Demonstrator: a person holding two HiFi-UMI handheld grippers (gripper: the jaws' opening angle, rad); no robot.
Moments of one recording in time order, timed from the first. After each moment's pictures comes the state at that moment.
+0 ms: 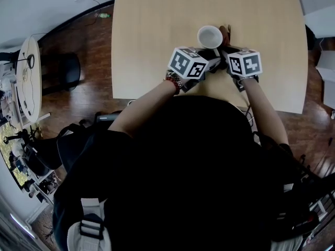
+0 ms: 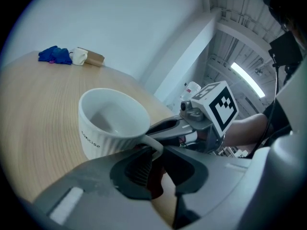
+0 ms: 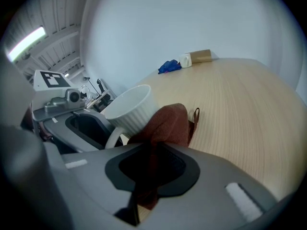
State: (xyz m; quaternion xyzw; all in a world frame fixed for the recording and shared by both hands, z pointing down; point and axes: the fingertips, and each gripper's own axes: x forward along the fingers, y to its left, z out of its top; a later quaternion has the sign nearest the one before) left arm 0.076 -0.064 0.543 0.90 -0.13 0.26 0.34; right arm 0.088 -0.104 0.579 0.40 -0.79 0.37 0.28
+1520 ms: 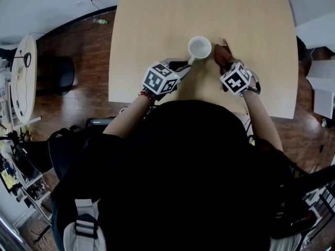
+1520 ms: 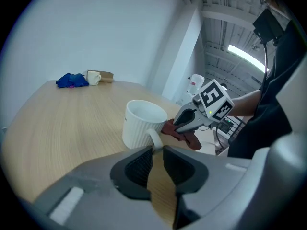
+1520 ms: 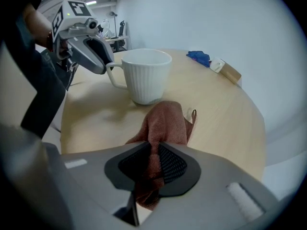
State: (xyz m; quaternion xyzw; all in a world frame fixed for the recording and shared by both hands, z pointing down) left arm -0.024 -0.067 0.543 0.91 -0.19 0.29 0.24; right arm 0.120 -0.063 0.598 0.32 -0.75 0.16 0.55
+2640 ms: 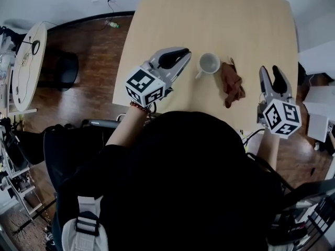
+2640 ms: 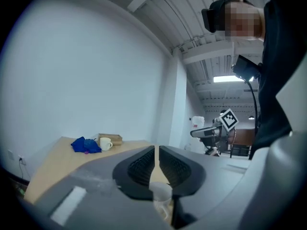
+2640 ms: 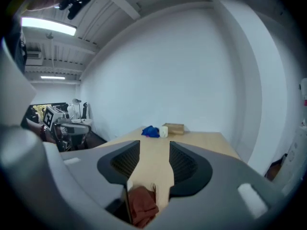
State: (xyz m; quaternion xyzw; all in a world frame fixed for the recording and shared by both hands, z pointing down) left arm -0.070 -0.108 0.343 0.96 -0.28 0.02 0.08; right arm 0.173 -0.092 0.323 0.58 -0.80 0.10 0.10
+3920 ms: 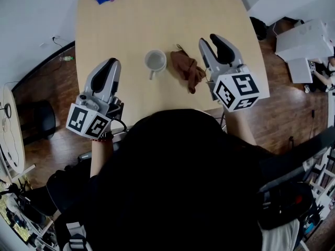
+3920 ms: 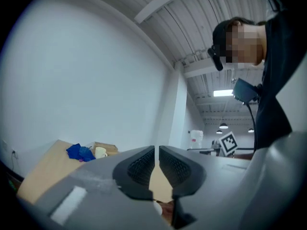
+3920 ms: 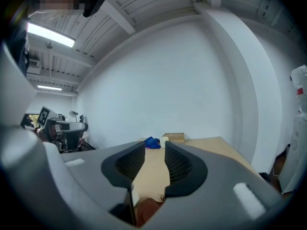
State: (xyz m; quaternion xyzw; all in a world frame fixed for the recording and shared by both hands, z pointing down) left arm -0.081 -0.104 0.278 0.95 -0.29 -0.05 0.11; right arm 0.155 -0.093 0.298 0.60 -0.79 0.09 0.02
